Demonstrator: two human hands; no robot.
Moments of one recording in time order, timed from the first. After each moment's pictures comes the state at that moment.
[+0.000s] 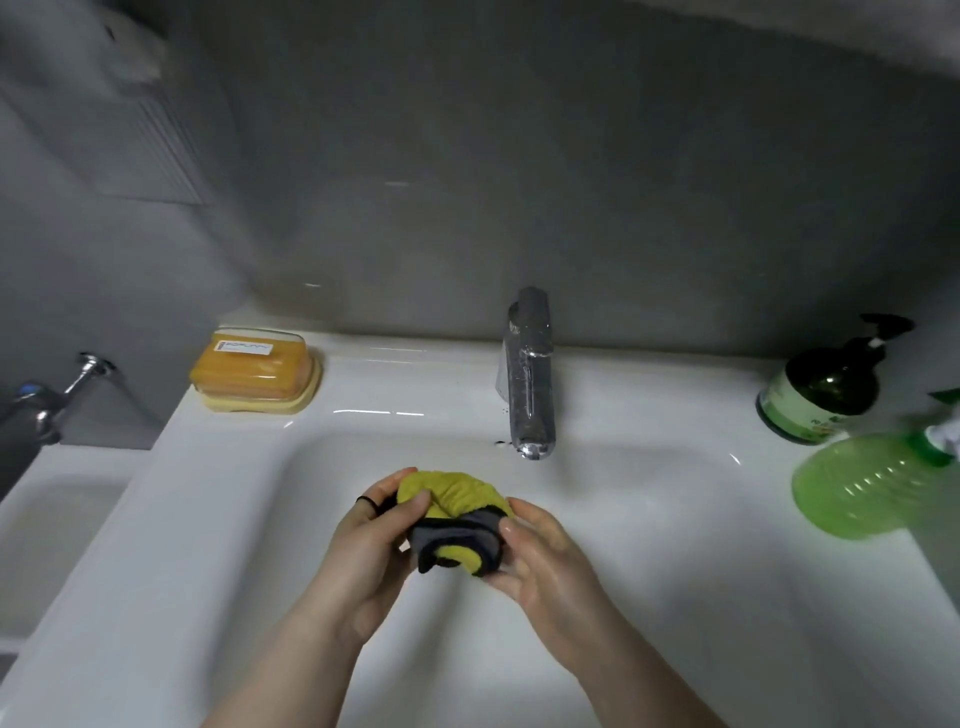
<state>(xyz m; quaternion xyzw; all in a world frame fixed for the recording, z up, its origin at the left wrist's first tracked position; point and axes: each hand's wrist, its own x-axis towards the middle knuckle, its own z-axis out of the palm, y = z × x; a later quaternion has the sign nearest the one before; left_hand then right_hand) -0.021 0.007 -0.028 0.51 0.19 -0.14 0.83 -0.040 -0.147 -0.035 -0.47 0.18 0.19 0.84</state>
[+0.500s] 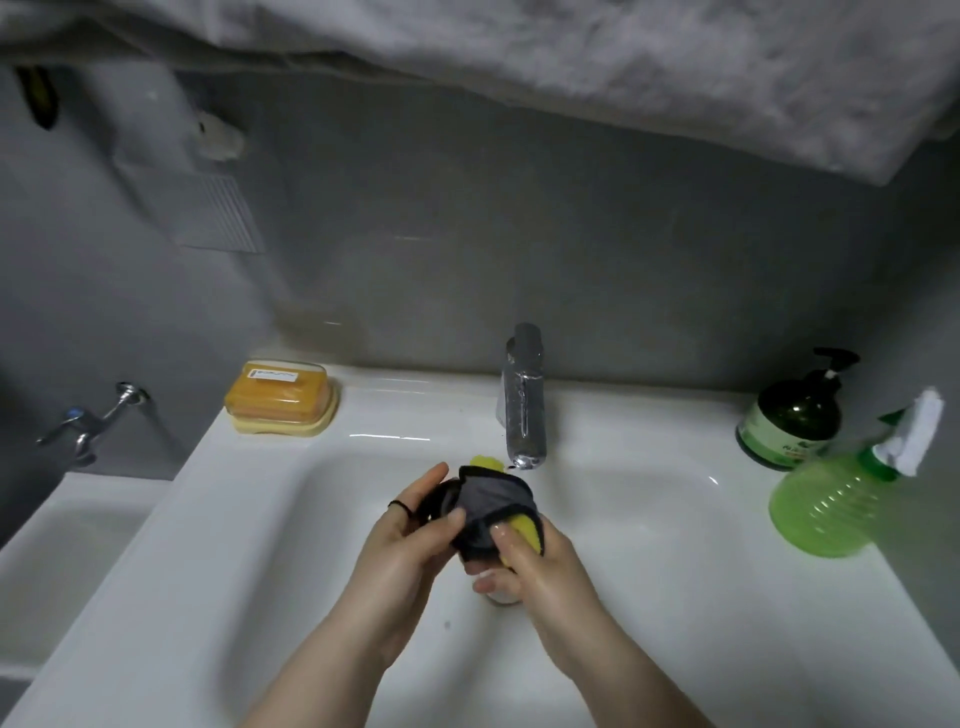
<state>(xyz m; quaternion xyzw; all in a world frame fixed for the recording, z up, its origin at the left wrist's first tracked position) -0.053 -0.017 0.012 0.52 0.11 -0.09 0.84 -0.060 -0.143 0.008 -0.64 0.07 0.14 0.75</state>
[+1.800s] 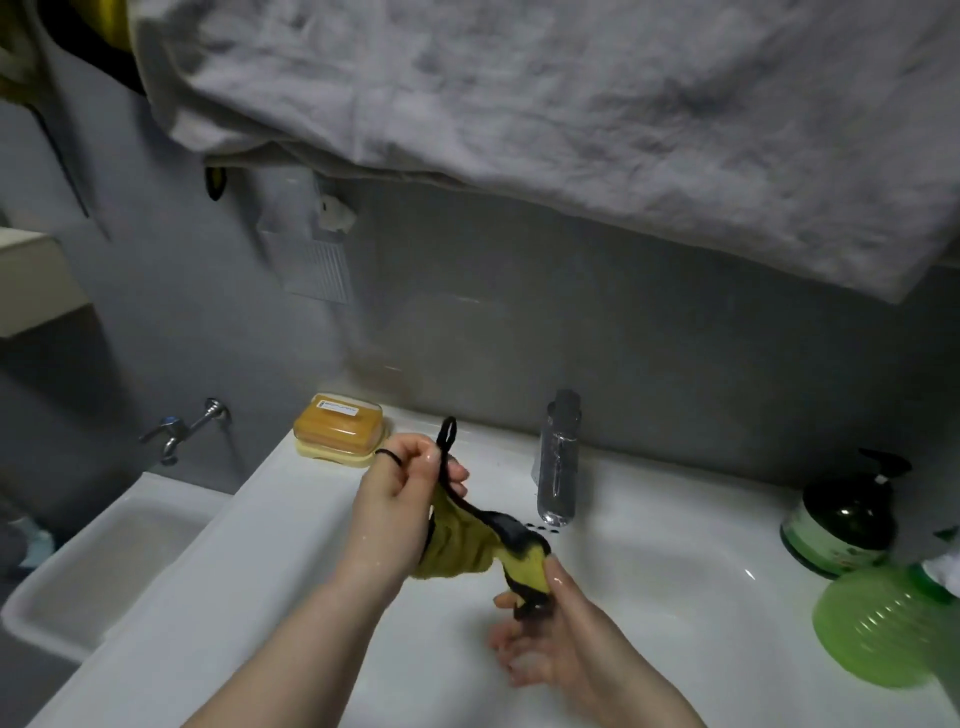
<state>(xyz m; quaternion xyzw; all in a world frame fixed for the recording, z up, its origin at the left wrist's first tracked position) -0.045 -0.011 0.085 0.65 0.06 0.16 0.74 -0.052 -0.164 0.014 -0.60 0.08 0.32 0.73</state>
